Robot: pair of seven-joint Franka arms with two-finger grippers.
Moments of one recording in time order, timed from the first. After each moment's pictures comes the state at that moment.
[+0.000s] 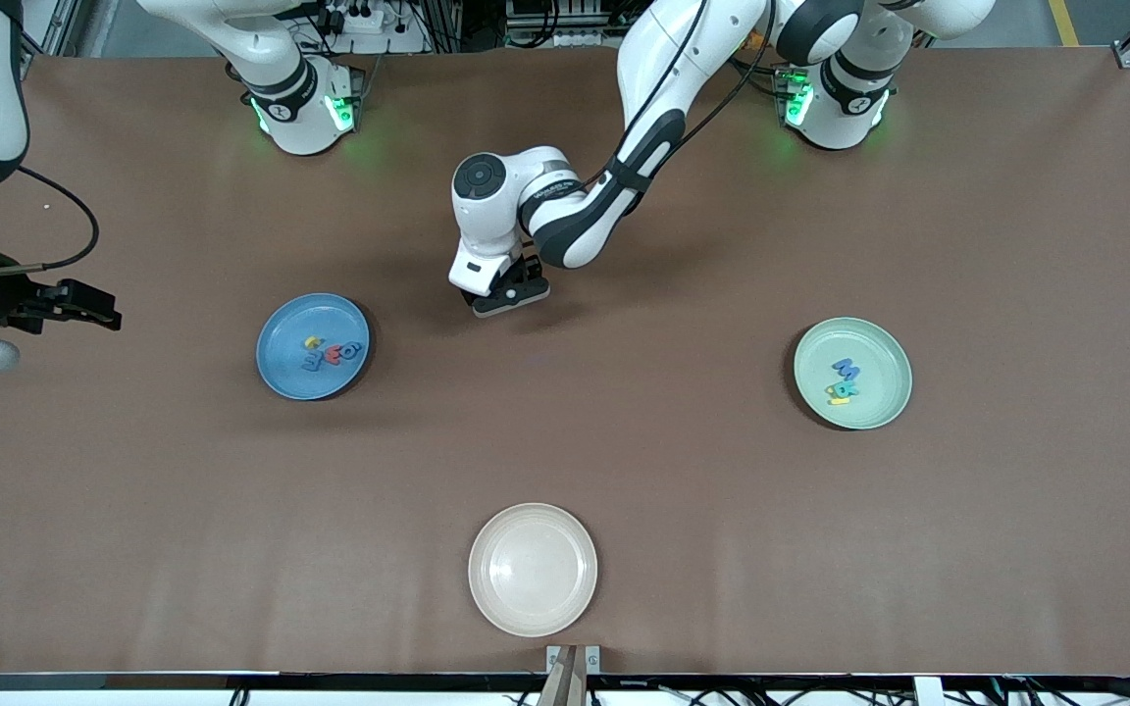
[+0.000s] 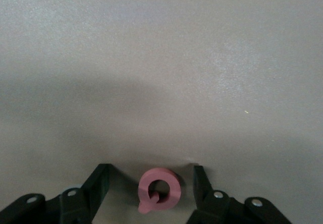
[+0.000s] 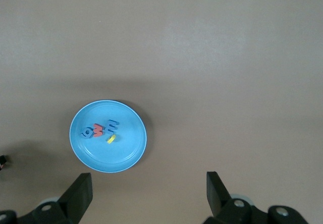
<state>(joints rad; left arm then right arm) -0.97 0.94 -0.11 -1.33 0.15 2.32 -1.48 0.10 0.13 -0.19 -1.63 0.01 1.68 -0.13</state>
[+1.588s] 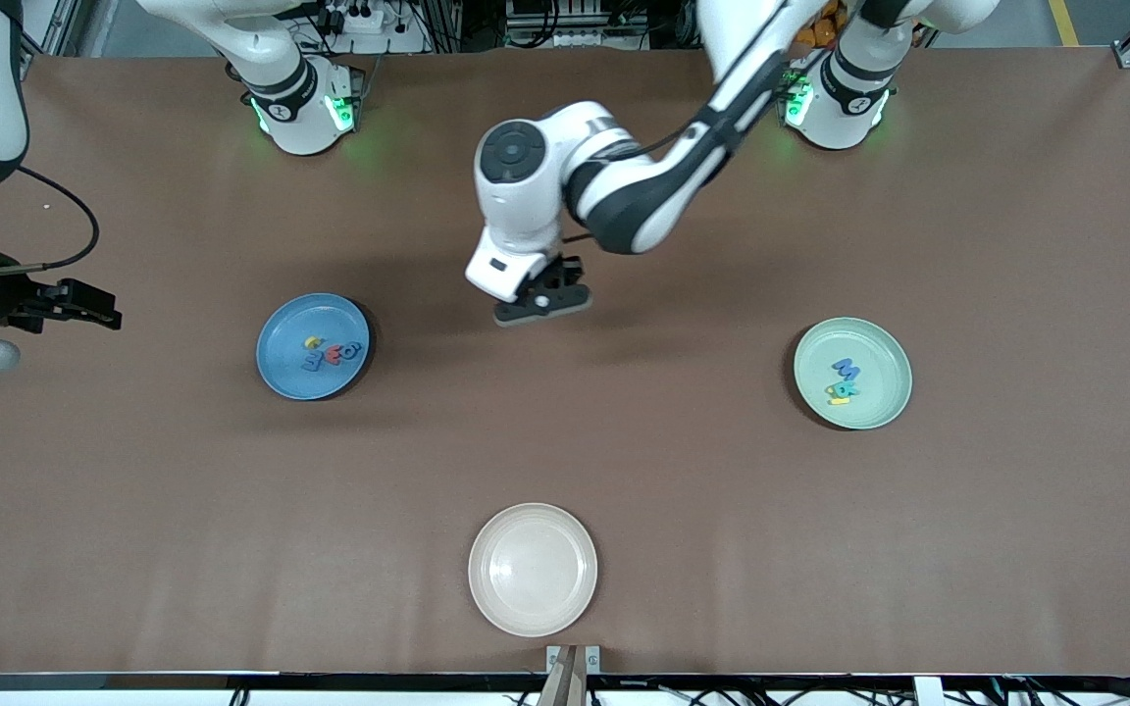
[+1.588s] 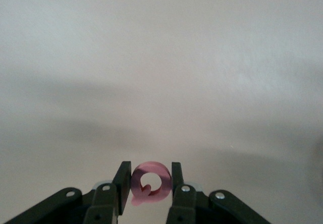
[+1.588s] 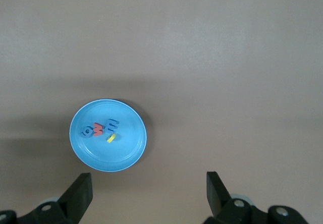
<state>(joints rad) -0.70 0.65 -0.23 -1.31 0.15 1.95 -1.14 0.10 0.13 -0.19 -1.63 0.01 1.68 -0.13</state>
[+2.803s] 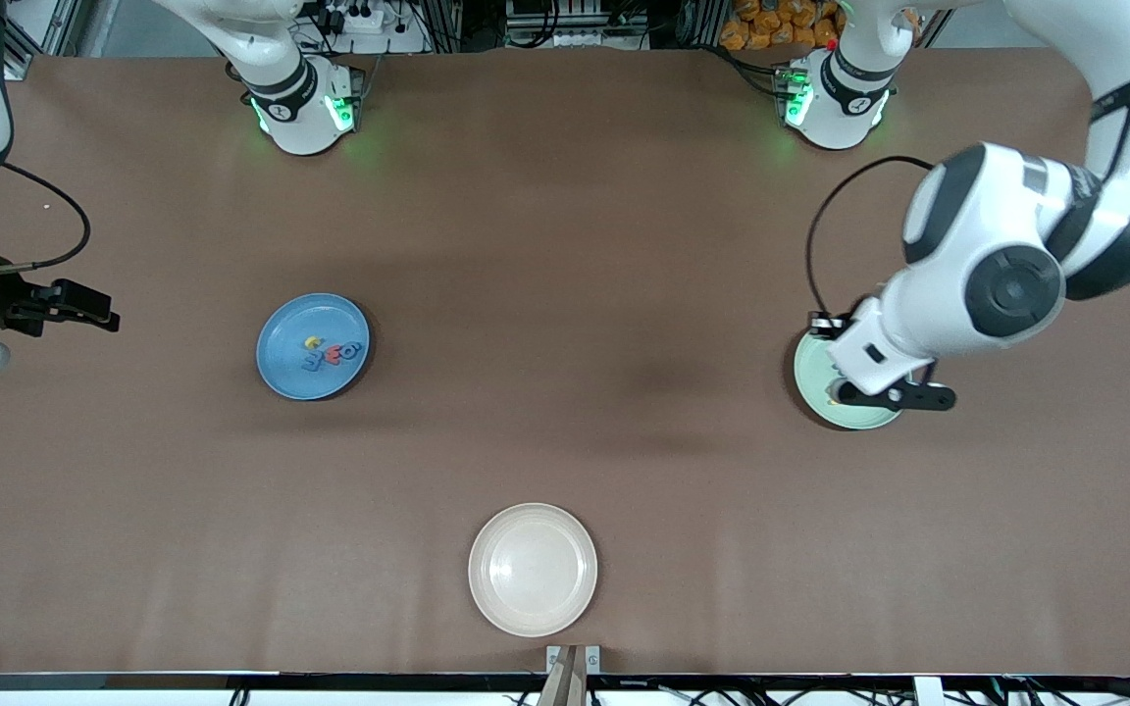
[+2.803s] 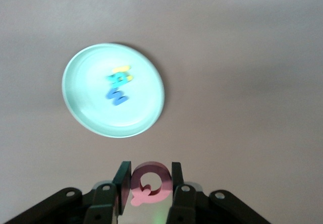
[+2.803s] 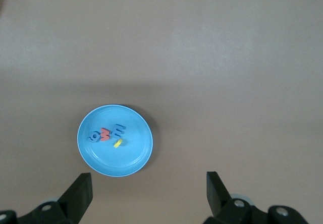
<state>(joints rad) -0.02 0.37 -0.27 -1.57 0.07 1.61 -0.19 -0.18 0.13 0.10 -1.64 0.01 1.72 -0.11</state>
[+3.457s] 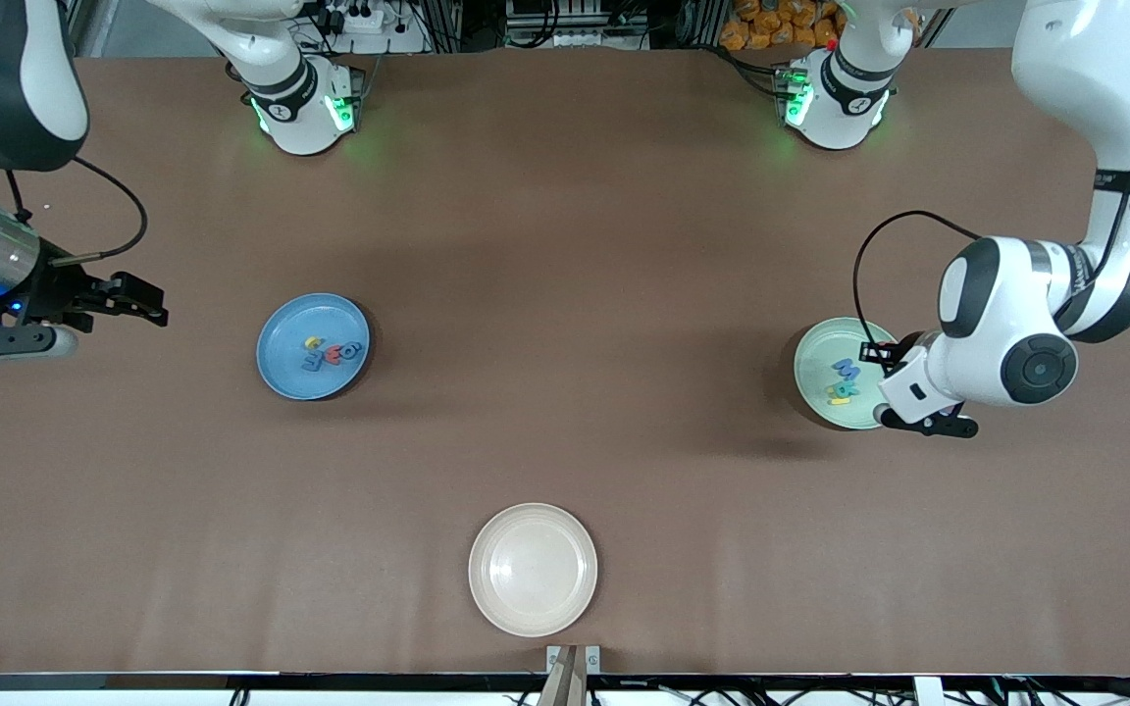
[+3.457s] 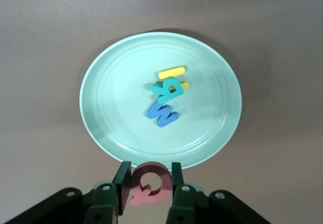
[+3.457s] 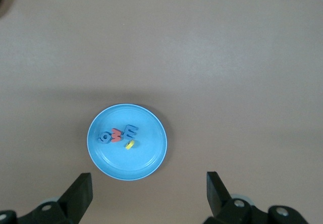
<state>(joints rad) 0.00 0.46 -0.13 -1.77 0.07 1.85 0.00 -0.11 0.04 0.10 -1.81 0.01 1.83 -0.07</state>
